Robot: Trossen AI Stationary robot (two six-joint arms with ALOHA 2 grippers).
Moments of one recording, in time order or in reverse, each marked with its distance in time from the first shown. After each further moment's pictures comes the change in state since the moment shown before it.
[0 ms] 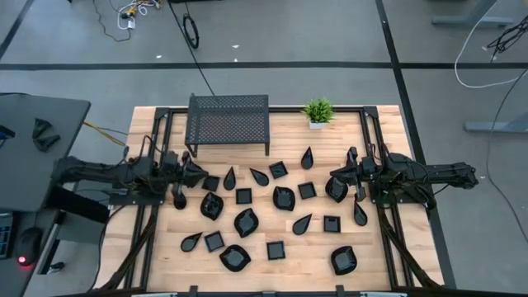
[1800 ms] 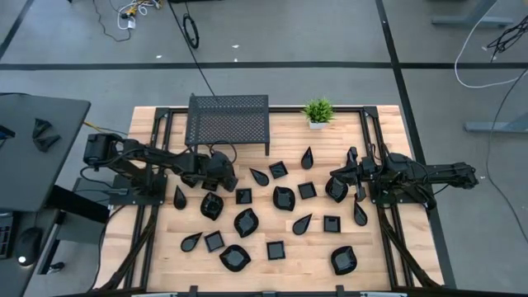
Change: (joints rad) left arm 0.155 1.261 0.628 -0.605 -0.096 -0.485; right arm 0.000 0.000 0.000 0.000 0.000 0.000
